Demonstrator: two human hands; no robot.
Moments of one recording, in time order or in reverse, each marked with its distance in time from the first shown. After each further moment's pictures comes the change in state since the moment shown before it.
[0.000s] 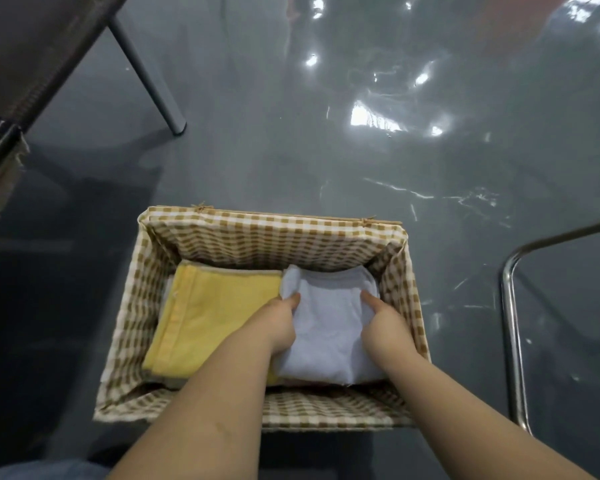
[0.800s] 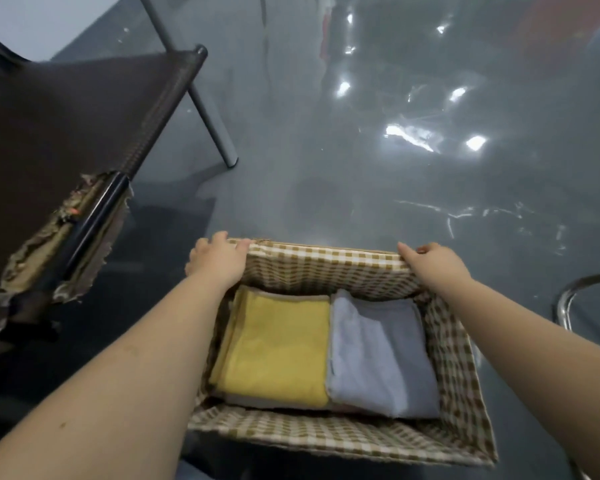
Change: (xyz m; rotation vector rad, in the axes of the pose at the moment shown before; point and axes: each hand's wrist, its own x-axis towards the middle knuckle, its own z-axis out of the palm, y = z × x) left_hand -0.028 -0.066 -0.157 -0.141 0.578 -0.320; right_hand 0.079 -0.089 -0.069 -0.206 0.176 0.019
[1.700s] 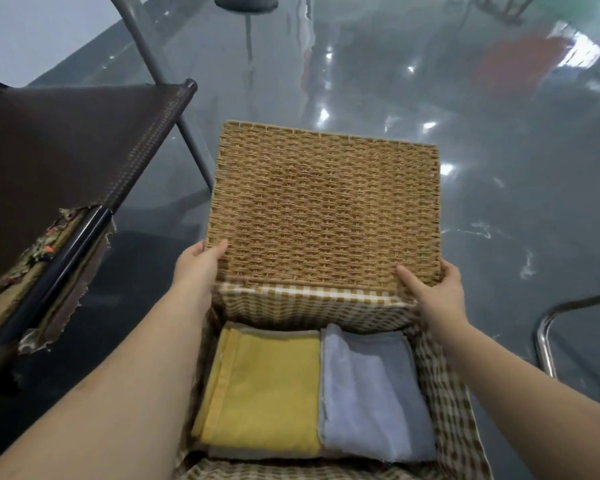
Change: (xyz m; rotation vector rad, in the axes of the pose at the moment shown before) left_hand 0.041 0.007 -0.006 -1.175 -0.048 -0.166; right_hand -0.013 0.009 0.000 0.732 0.246 -0.031
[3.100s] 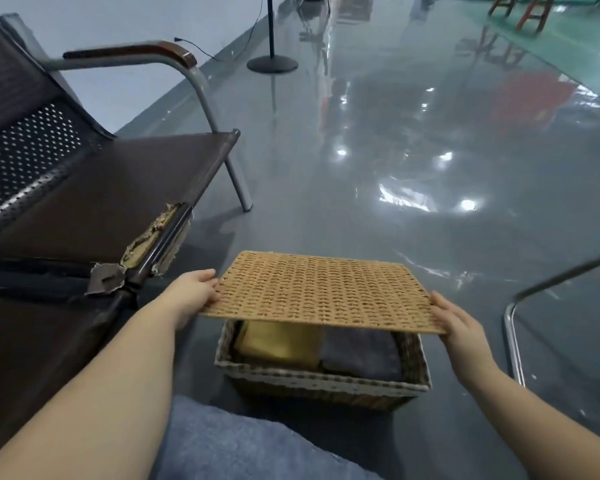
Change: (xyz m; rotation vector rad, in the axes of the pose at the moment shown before) left_hand -0.163 -0.006 -0.117 0.454 -0.164 0.046; right_hand -0.160 0.026 -0.125 0.356 -0.215 -0.068
